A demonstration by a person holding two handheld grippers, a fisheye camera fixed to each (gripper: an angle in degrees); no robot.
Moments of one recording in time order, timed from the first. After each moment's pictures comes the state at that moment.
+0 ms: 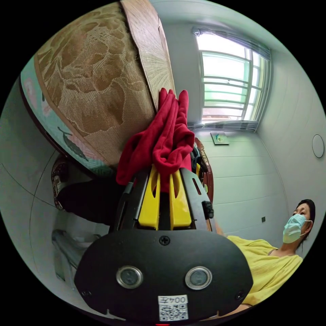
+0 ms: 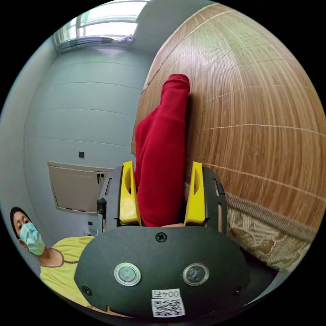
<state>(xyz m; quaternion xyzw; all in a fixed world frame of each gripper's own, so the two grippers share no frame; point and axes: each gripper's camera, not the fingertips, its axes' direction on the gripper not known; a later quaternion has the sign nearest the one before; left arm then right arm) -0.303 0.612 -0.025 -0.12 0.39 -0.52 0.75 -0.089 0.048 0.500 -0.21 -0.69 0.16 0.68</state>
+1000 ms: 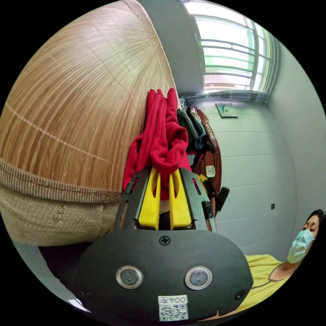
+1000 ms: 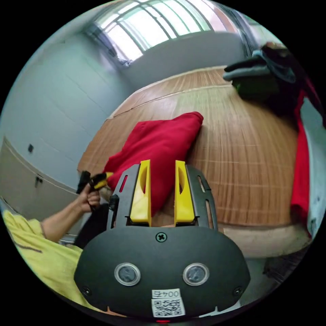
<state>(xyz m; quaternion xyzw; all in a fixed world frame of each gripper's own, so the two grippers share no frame) -0.159 0.440 0.166 -0.20 0.44 -0.44 0.76 0.060 0.075 0.390 -0.04 -0.41 0.13 0.90</state>
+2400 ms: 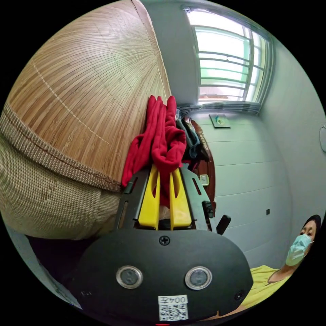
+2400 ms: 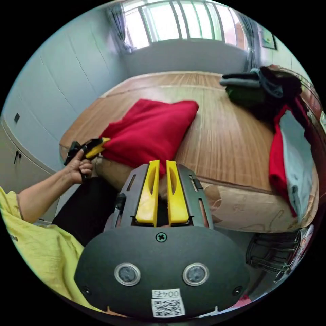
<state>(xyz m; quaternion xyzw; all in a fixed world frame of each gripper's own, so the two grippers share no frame) -0.205 0.474 0.147 -0.15 0.43 -0.47 0.76 -0.077 0.077 0.286 -0.05 -0.33 0.06 0.94</state>
